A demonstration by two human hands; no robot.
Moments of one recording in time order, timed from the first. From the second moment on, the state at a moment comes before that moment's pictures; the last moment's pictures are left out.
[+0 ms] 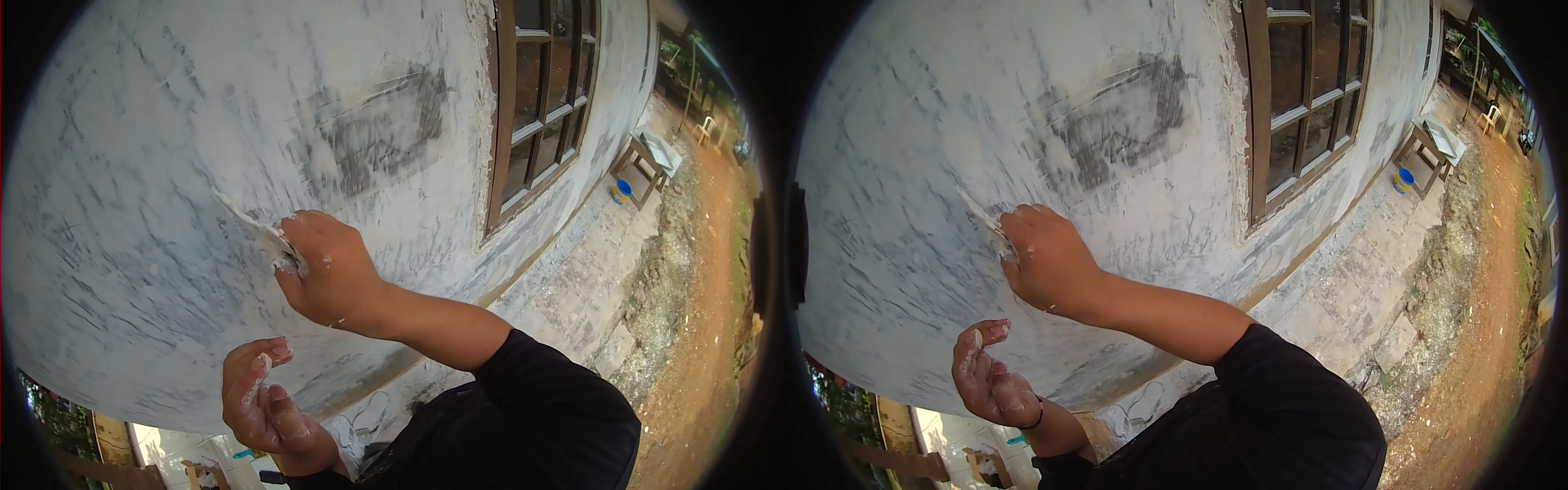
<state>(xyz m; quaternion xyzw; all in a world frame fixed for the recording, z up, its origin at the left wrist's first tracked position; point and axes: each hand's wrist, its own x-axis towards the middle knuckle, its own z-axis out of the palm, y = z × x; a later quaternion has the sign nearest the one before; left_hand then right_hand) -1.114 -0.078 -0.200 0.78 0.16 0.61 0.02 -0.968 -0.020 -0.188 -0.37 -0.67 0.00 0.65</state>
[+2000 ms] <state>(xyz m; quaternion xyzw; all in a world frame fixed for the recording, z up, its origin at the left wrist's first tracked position) -1.004 -0.073 -0.200 0.81 0.14 0.56 0.10 -0.709 0.033 -0.226 -0.52 -0.48 -0.17 0.68</state>
